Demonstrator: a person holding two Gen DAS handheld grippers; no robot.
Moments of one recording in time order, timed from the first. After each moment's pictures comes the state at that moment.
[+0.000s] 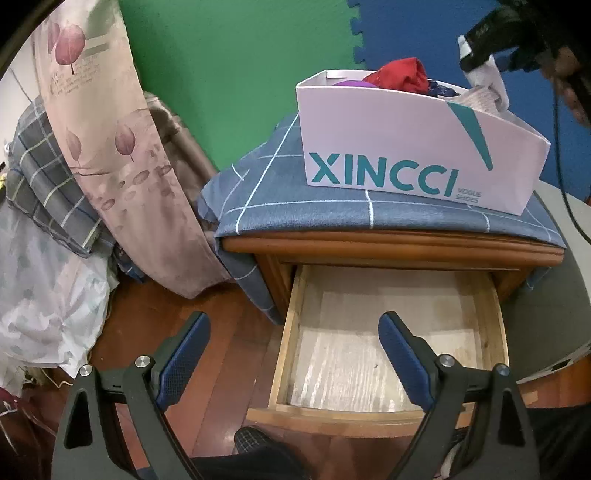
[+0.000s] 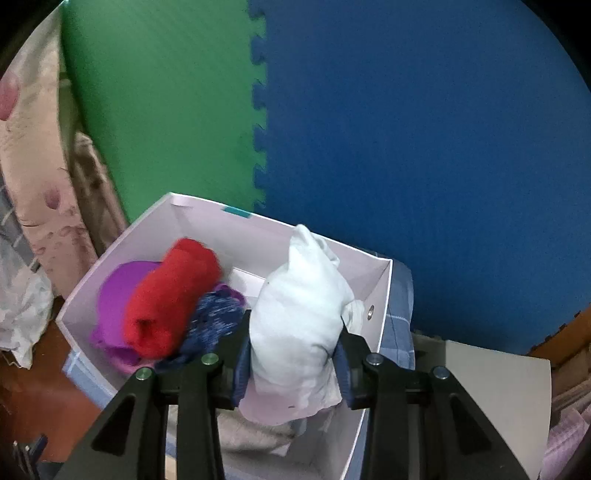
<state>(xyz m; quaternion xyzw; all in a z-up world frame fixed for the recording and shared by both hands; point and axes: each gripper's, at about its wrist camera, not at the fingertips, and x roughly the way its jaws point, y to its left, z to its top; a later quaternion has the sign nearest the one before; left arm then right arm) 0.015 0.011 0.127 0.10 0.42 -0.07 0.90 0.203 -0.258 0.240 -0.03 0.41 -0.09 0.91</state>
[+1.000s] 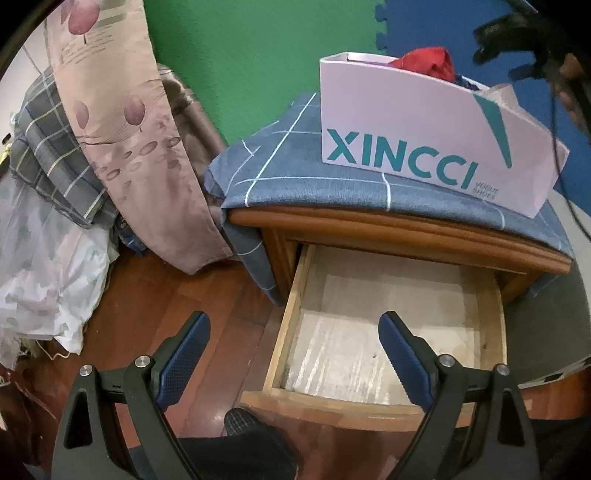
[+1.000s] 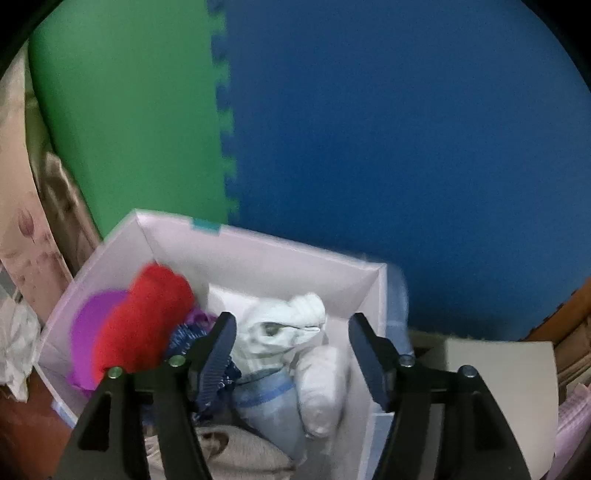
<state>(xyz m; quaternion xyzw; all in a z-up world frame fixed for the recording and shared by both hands) 0.016 0.019 0.120 0.07 0.45 -0.05 0.89 0.218 -0.260 0.239 0.00 0.38 -0.14 0.92</state>
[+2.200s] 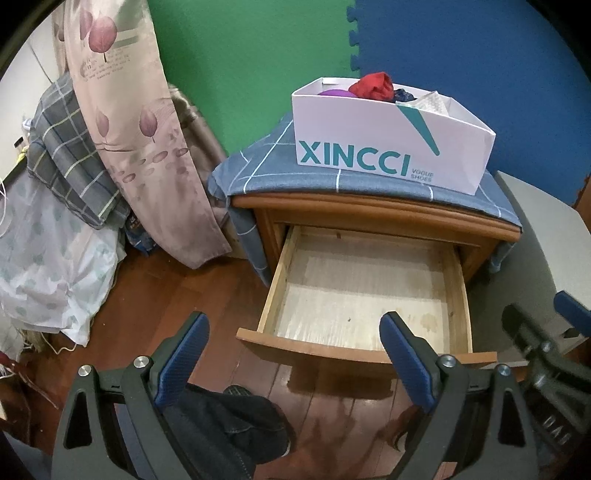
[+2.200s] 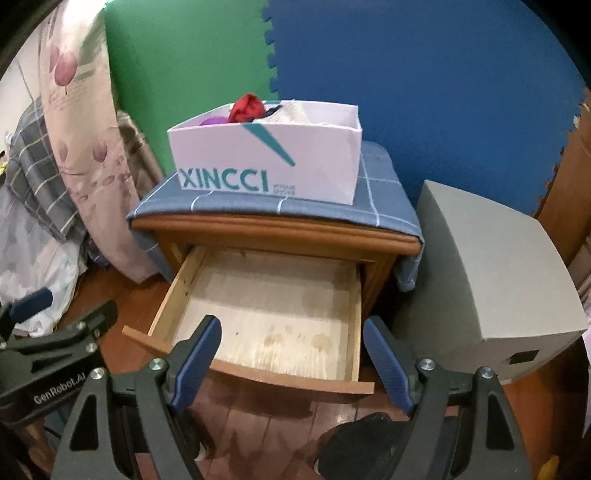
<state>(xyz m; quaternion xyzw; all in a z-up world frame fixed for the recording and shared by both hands) -0.086 0.010 0.162 0.07 0.43 -0.06 0.90 -0.121 -0.142 0.117 0.04 0.38 -0.11 0.92</state>
